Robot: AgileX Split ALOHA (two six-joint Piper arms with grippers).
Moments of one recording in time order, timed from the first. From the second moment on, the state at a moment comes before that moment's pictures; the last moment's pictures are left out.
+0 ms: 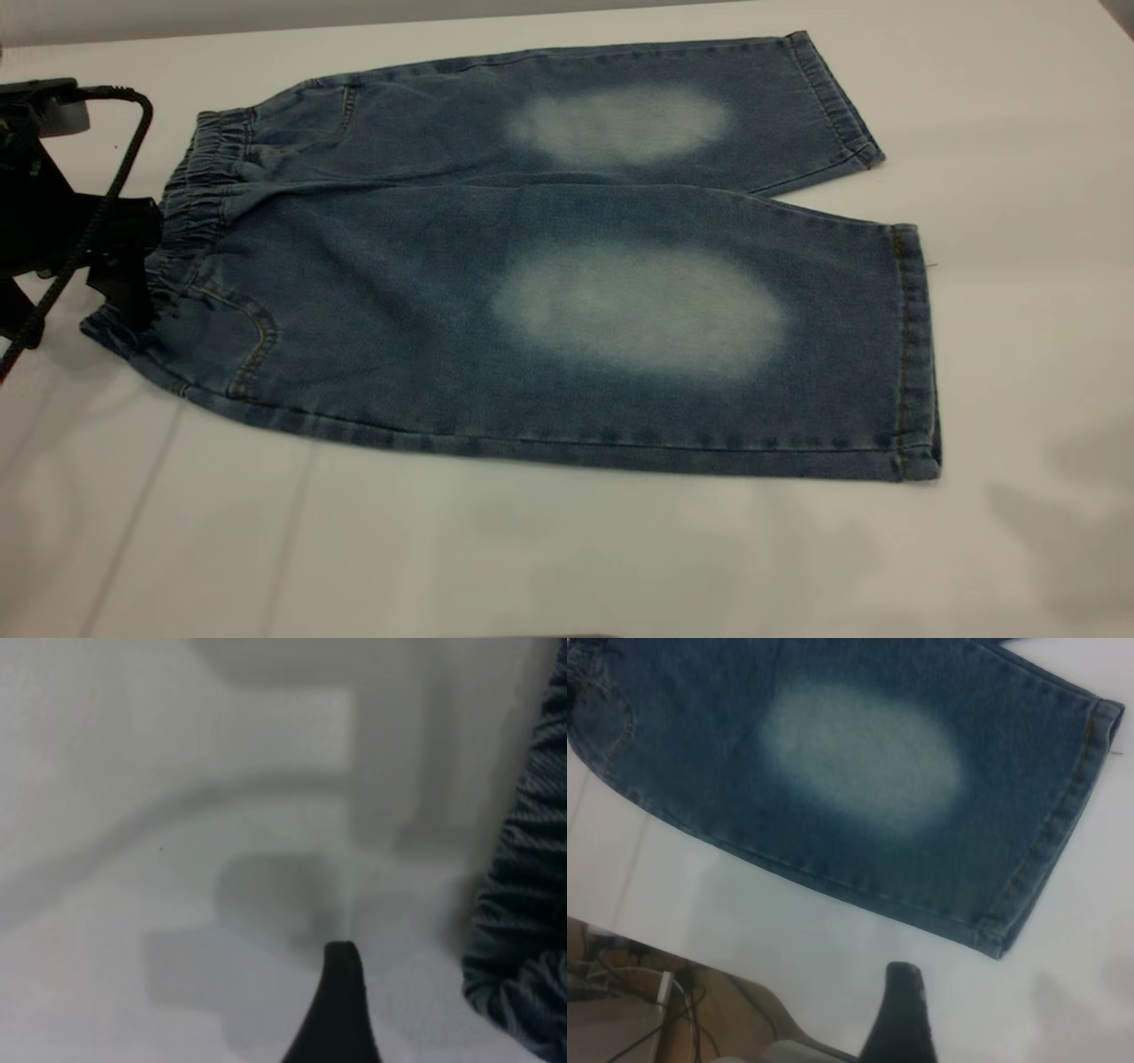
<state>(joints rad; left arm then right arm) 0.02 2.08 -0.98 0.10 0.32 -0.29 -0.01 0.98 -0.64 0.62 0.84 -0.41</state>
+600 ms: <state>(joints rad) 0.00 2.11 -0.99 0.04 0.28 -0.29 -0.01 0.98 -0.64 0.62 0.84 -0.41</state>
